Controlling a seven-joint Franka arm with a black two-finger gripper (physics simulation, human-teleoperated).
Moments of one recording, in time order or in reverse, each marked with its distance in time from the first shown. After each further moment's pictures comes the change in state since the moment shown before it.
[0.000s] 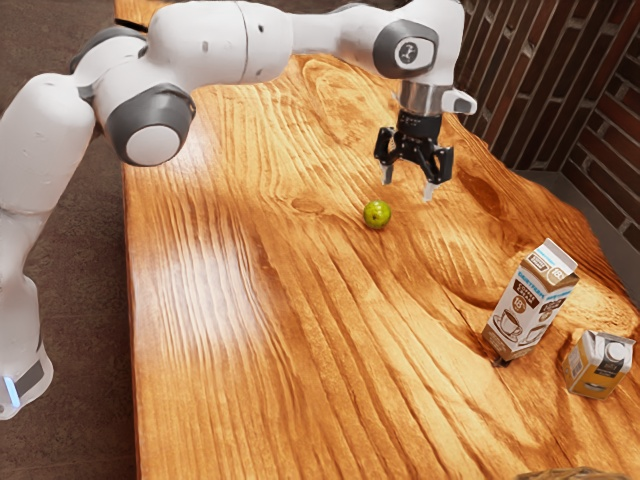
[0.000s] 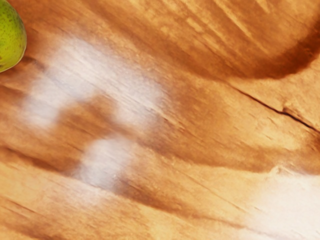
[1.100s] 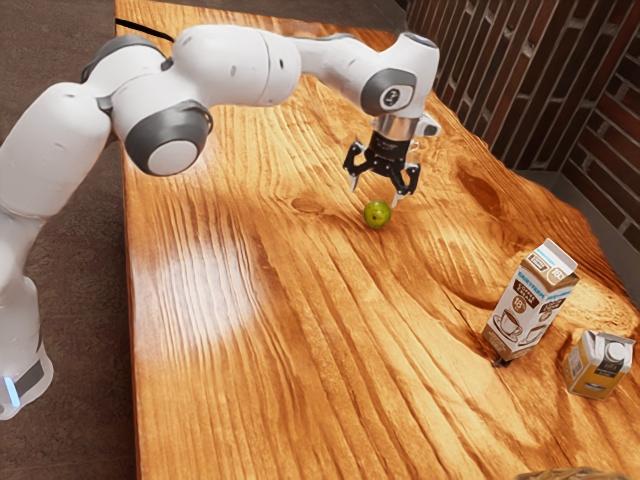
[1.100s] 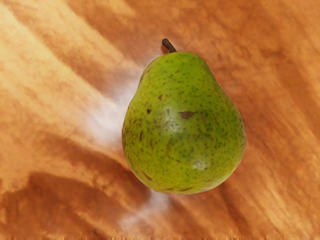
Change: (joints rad) arm 0.002 0.079 0.102 -0.143 0.113 0.170 -0.219
